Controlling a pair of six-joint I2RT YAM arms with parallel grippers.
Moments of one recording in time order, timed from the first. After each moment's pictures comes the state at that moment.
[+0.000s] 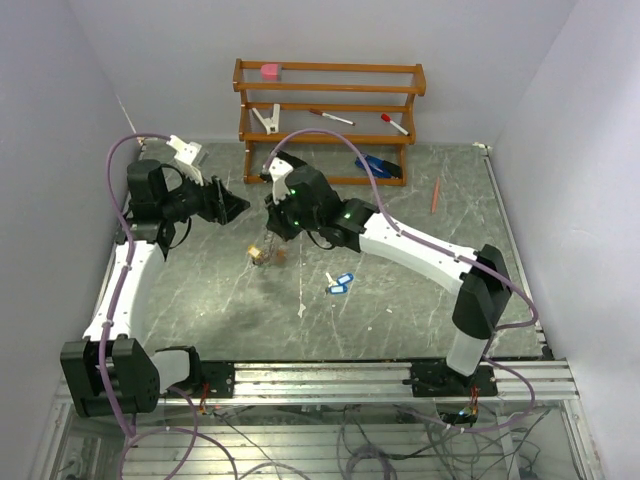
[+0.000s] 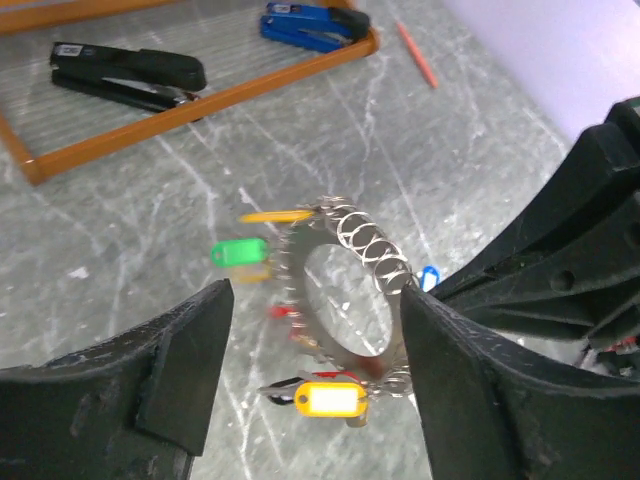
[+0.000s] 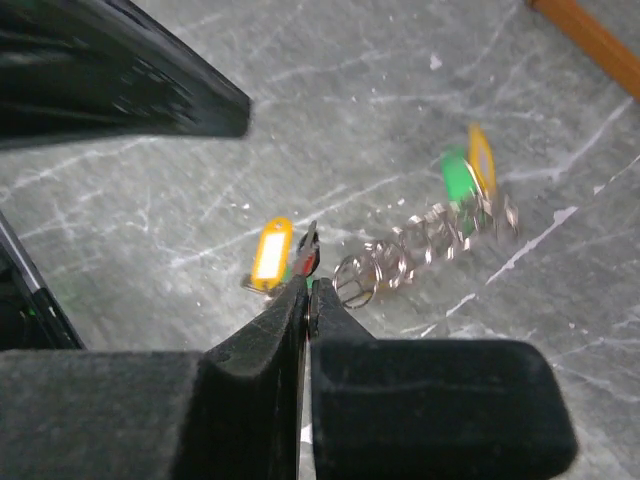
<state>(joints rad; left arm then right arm) 0.05 1.18 0.98 -0.21 0.82 -0.01 0.94 1.80 1.59 -0.35 -0.05 0.14</state>
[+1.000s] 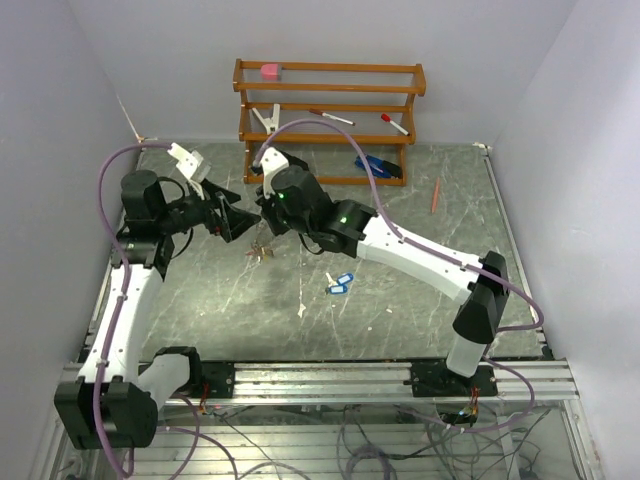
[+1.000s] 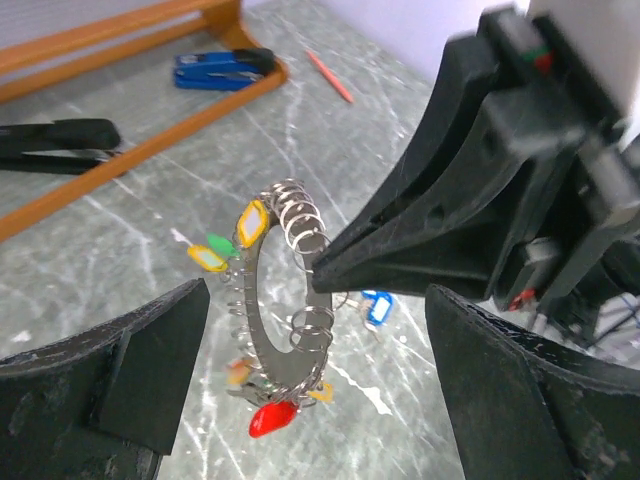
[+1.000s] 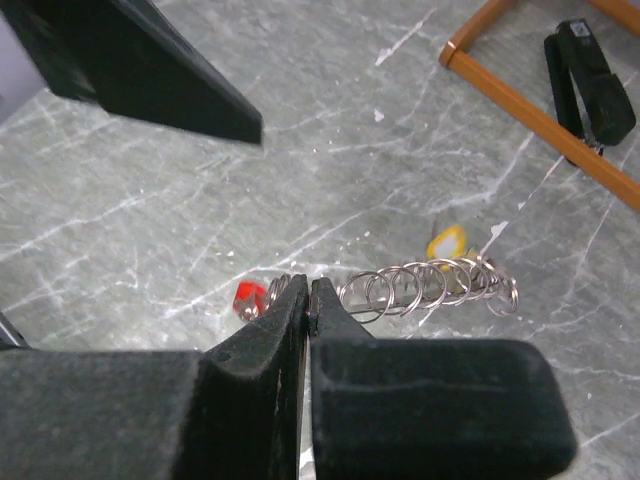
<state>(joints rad) 0.01 0.99 0.93 -0.15 0.94 -0.07 1.05 1.78 1.71 -0.41 0.24 0.16</state>
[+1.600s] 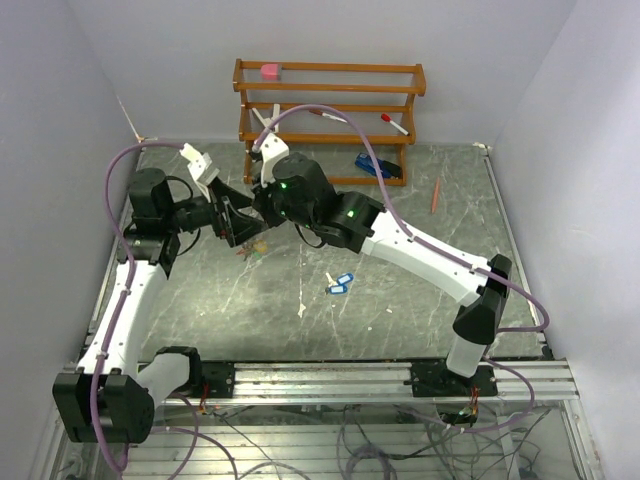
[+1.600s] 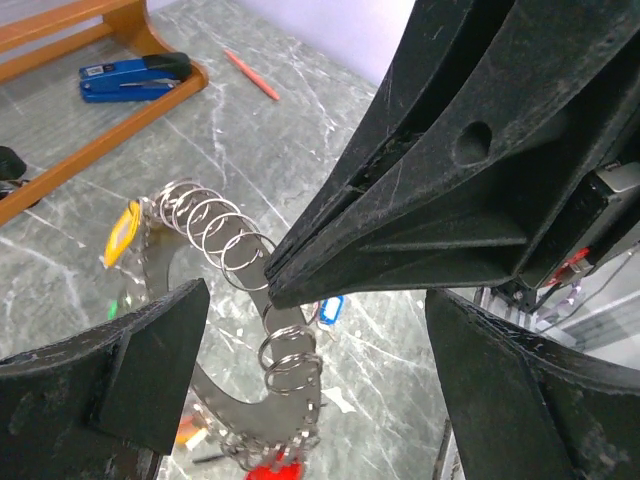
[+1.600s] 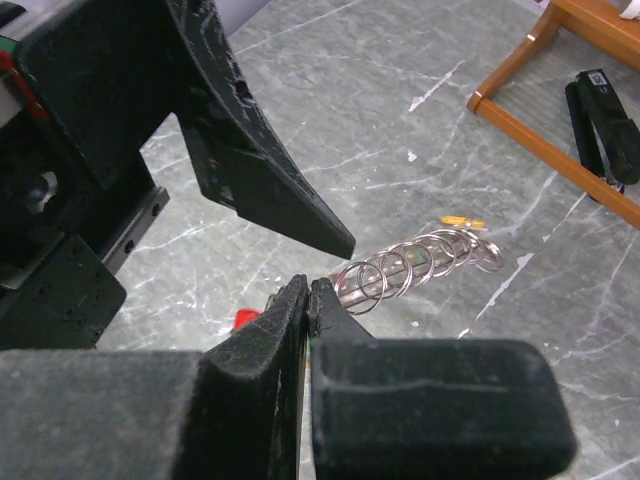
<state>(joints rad) -0.03 1.04 0.92 -0.09 1.10 -0.10 1.06 1.78 1.87 -0.47 0.21 0.20</state>
